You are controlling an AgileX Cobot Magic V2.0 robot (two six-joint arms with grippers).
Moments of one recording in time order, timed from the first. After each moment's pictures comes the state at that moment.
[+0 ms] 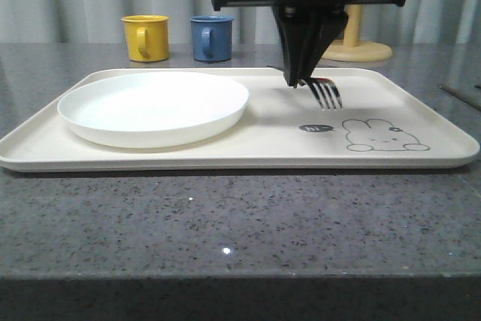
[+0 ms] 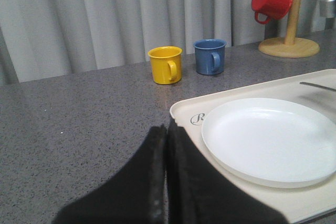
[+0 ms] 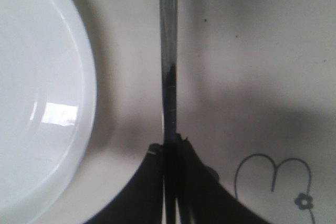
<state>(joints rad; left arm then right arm) -0.26 0.27 -0.35 0.06 0.22 0.07 0.59 1.83 -1.61 -0.10 1.11 0.56</state>
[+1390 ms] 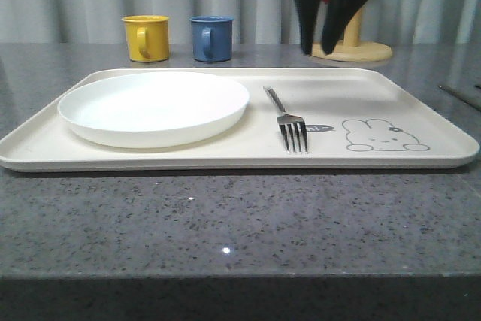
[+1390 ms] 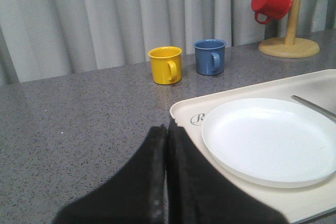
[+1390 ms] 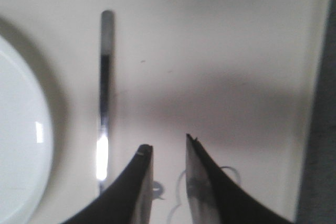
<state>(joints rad) -0.26 0.27 -0.35 0.06 0.22 0.07 0.47 1.82 -1.75 -0.10 1.22 0.51</state>
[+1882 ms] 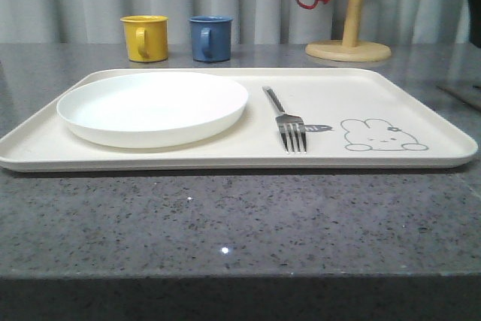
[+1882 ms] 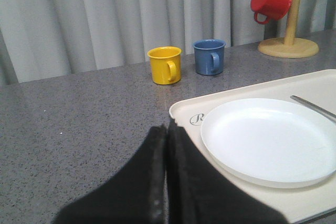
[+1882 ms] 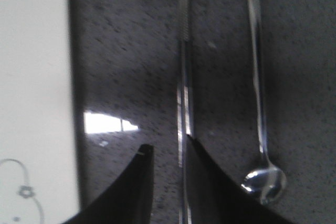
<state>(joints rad) -0.26 0.27 -0.35 0.06 0.22 0.07 0.08 1.69 -1.53 -0.05 1.23 0.21</state>
